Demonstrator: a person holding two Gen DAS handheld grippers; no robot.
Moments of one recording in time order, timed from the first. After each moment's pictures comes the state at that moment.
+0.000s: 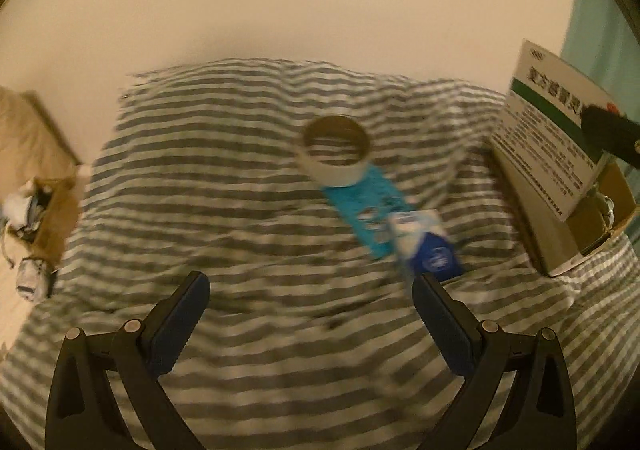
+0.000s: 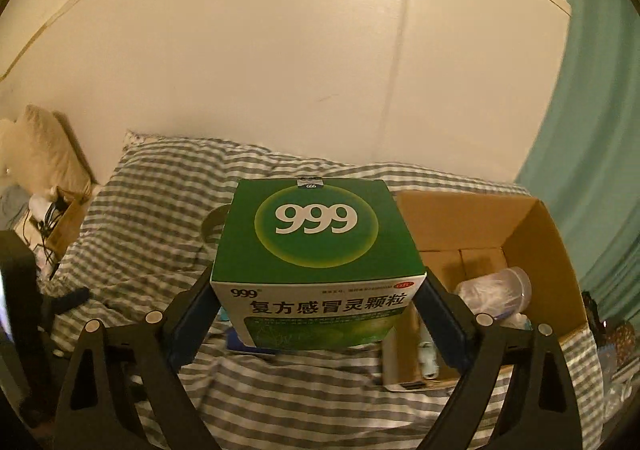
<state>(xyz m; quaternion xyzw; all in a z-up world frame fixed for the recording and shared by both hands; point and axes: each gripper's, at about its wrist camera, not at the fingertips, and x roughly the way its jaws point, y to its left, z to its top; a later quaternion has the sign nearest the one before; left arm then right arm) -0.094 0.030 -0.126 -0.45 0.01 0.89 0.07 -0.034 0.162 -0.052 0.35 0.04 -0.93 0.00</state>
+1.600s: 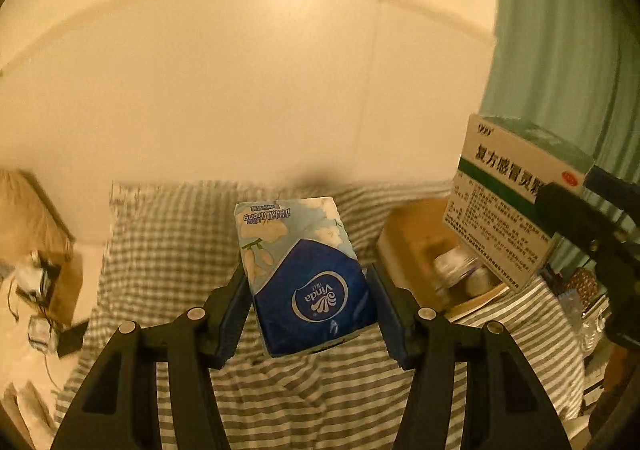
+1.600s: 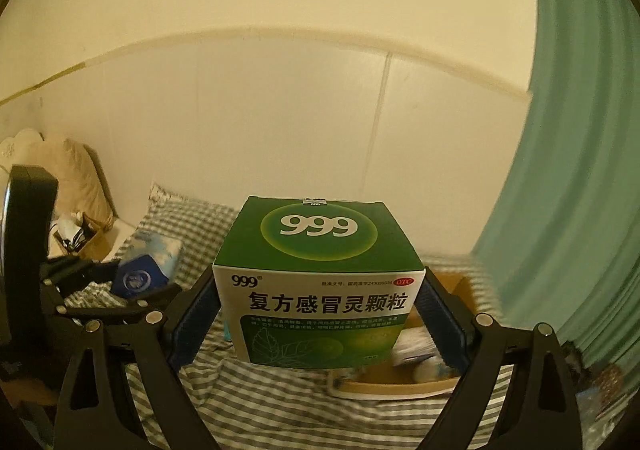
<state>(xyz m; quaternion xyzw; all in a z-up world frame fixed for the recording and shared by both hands) -0.031 0.070 0.055 -0.33 0.00 0.93 0.15 0.061 0.183 0.078 0.25 0.09 -0.96 0.02</state>
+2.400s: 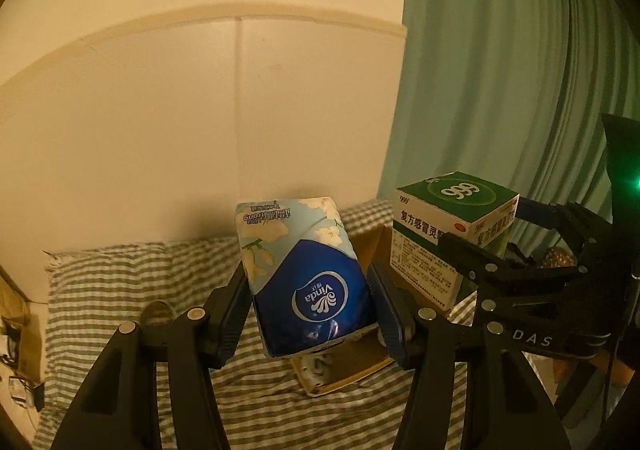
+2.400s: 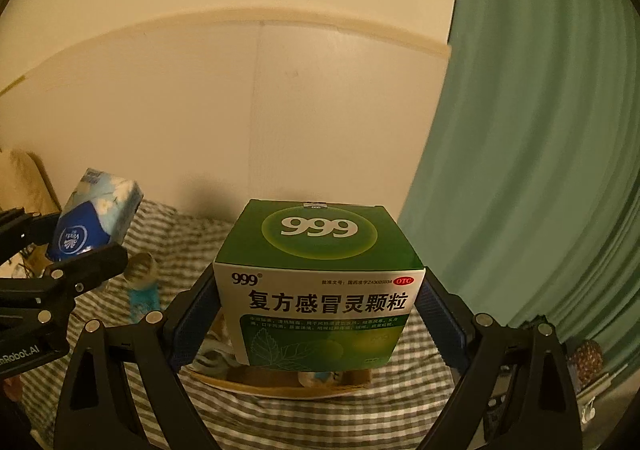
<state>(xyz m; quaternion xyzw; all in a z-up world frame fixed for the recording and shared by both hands) -0.069 0.208 0.078 -0.31 0.04 0.92 0.23 0.013 0.346 0.078 0.30 0.07 -0.95 -0.05</state>
